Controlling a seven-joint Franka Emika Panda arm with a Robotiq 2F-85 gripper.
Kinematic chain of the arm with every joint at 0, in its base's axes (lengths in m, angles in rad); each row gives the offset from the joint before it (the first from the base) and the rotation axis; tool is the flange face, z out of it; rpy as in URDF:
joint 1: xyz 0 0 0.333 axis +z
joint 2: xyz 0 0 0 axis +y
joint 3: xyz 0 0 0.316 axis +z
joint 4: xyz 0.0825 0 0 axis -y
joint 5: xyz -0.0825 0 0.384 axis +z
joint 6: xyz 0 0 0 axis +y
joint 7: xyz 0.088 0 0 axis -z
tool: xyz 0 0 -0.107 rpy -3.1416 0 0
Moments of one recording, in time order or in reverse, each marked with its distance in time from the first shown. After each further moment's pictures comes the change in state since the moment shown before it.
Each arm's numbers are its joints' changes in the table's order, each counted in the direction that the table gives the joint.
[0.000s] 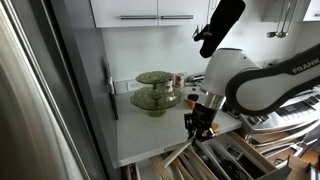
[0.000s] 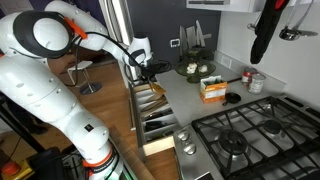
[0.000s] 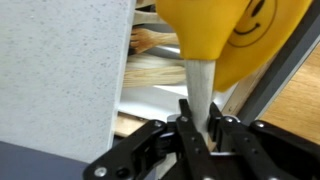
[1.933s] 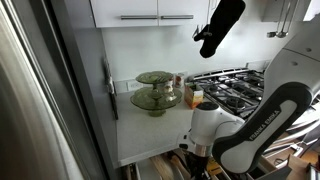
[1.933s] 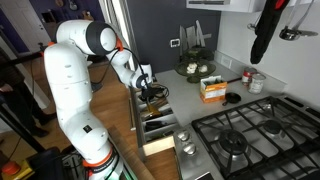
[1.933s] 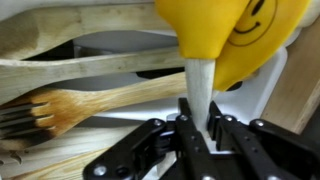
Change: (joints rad) arm -0.055 0.427 0.127 -0.014 -0.169 -0.252 0.290
